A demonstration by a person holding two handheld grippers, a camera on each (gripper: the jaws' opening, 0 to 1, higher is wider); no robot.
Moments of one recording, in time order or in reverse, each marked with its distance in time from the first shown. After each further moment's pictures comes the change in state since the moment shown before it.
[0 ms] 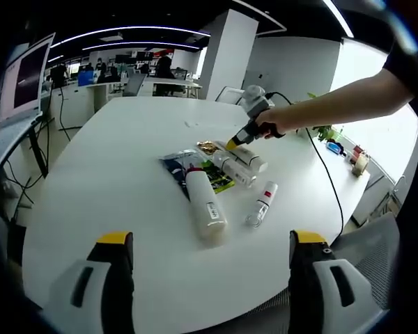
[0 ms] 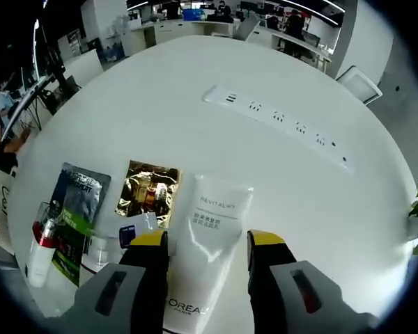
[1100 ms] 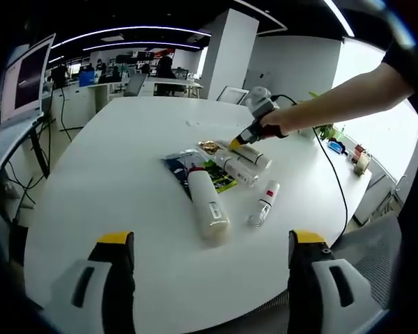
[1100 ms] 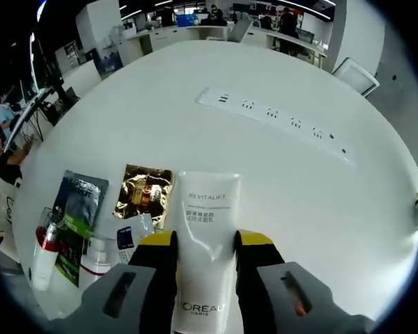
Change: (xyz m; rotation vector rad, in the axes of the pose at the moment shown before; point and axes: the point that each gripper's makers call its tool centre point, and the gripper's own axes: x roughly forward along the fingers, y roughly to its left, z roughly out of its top) left arm 0.000 0.003 0.000 0.005 0.003 0.012; right arm -0.009 -0.001 -0.001 0.054 -0.060 0.051
